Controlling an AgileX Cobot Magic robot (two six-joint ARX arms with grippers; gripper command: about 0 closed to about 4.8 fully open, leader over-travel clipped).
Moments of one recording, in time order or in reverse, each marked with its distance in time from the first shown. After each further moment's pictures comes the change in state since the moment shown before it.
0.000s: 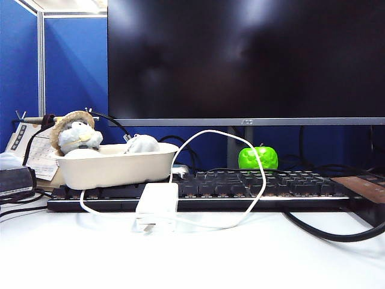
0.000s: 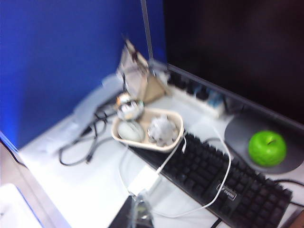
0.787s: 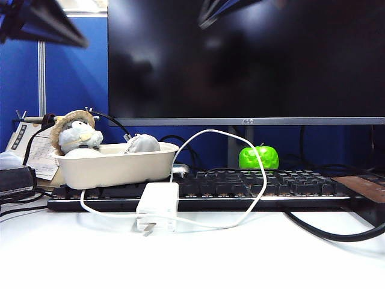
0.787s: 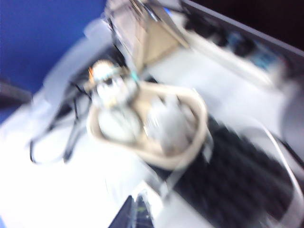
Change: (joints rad) left arm 0.000 0.606 -0.003 -0.151 -0.002 0.105; right arm -0.001 0.651 0.000 0.314 -0.093 0.025
